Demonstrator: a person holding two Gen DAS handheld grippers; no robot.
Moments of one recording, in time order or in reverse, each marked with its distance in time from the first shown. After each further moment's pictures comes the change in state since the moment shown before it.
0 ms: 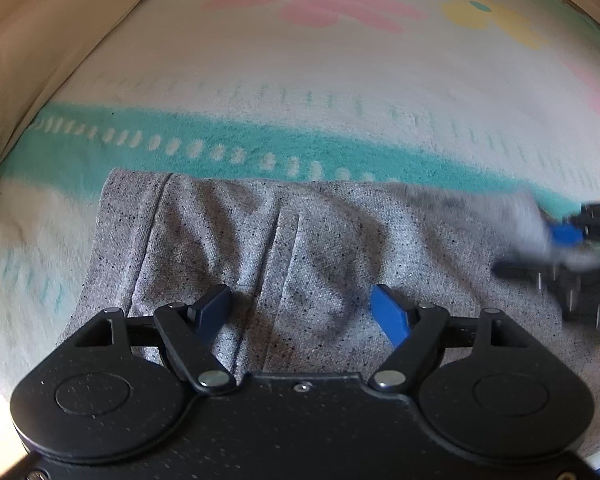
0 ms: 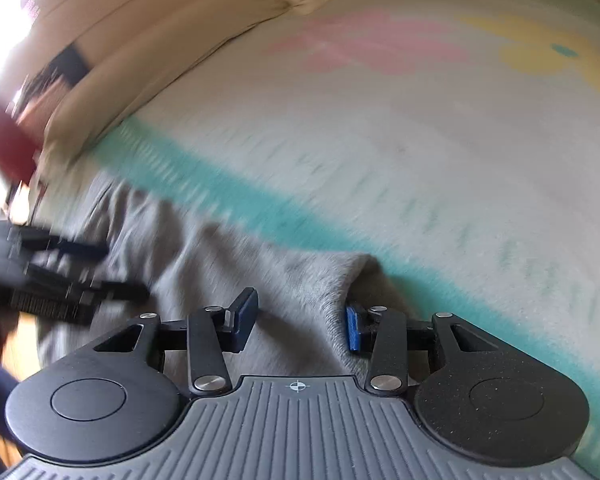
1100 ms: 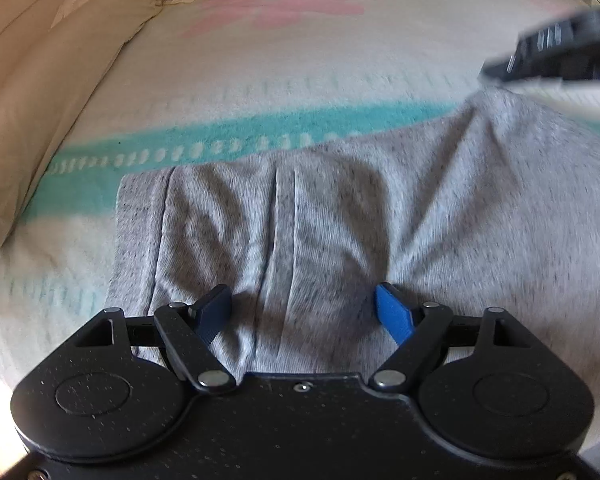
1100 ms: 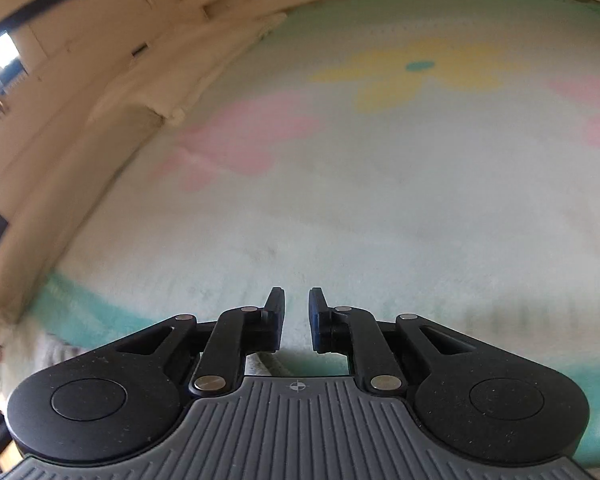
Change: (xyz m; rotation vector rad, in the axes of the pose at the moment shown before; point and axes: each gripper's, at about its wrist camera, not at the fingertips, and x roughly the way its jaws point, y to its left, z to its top) left arm -0.013 -0.016 -0.045 0.232 -0.056 0.100; right arm -0.034 -0.031 0.013 0.279 -0.268 -0.134
